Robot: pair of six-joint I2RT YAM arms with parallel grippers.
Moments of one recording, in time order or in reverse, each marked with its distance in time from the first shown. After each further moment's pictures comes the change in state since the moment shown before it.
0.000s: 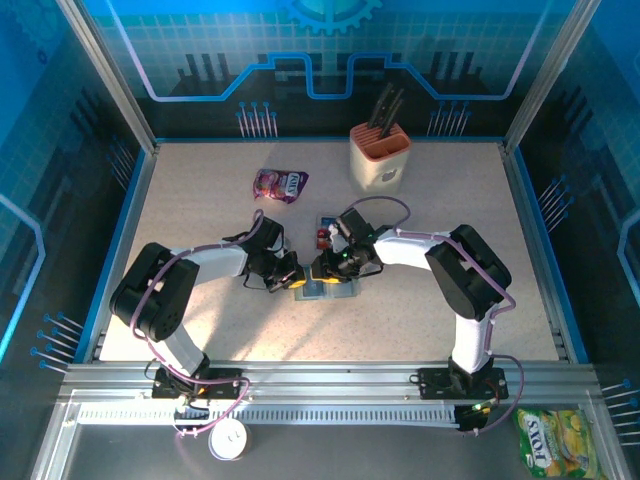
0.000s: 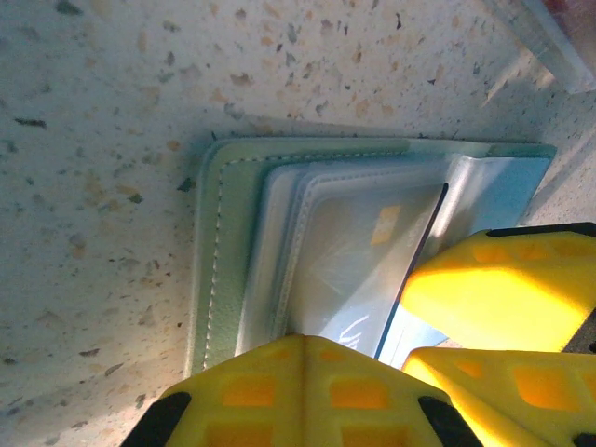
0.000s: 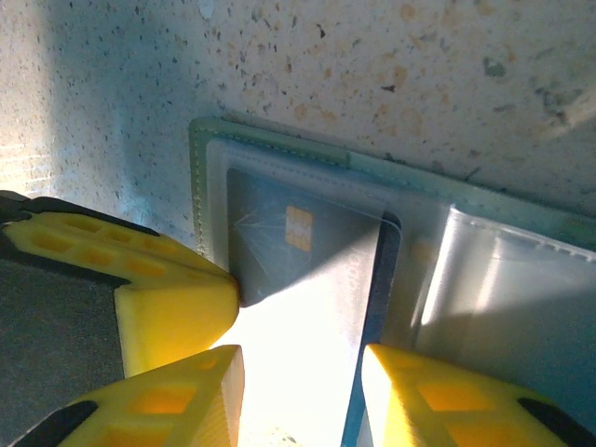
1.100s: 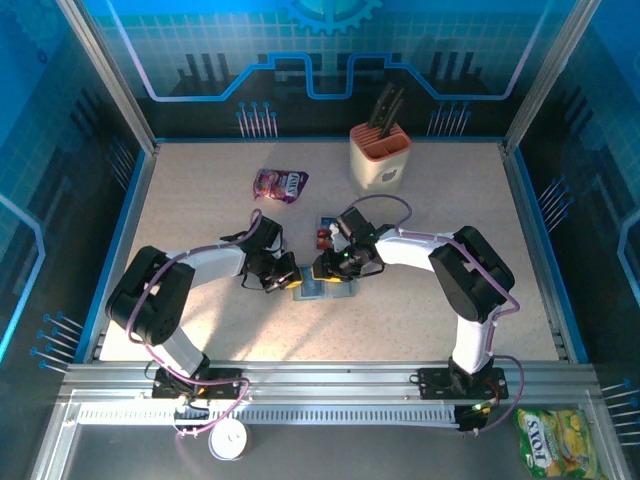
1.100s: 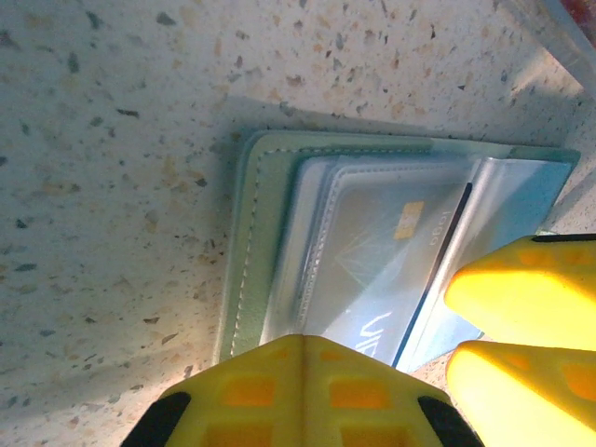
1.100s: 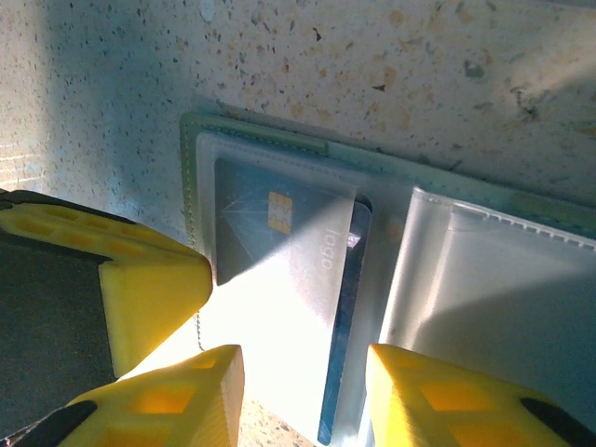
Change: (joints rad) left arm 0.000 -0.031 0.006 -0.066 -0.054 0.010; right arm 0.001 -0.023 0.000 -0.022 0.021 -0.014
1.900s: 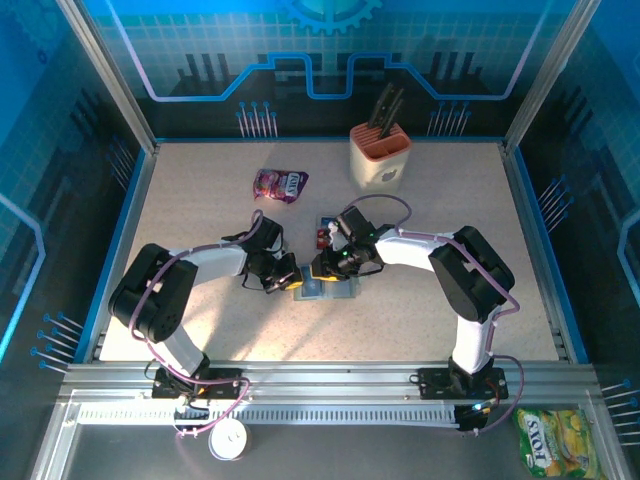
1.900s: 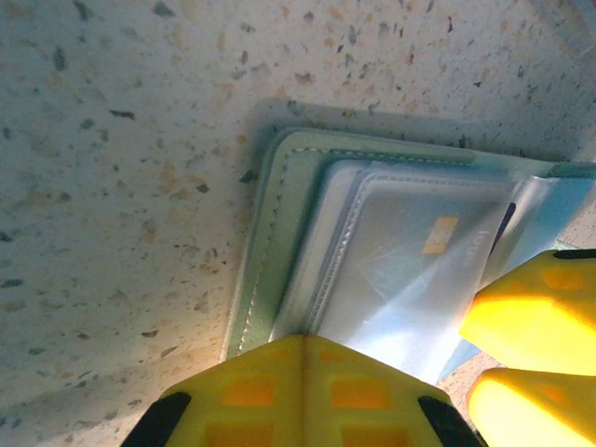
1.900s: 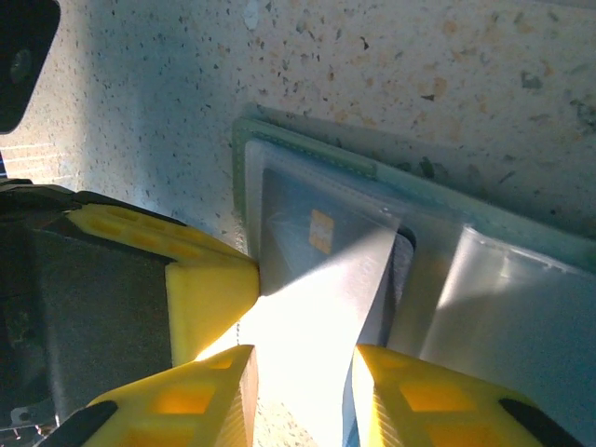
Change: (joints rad) left arm 0.000 0.024 0.000 0.010 0.011 0.004; right arm 0.000 0.000 0.000 0.037 -0.045 0.024
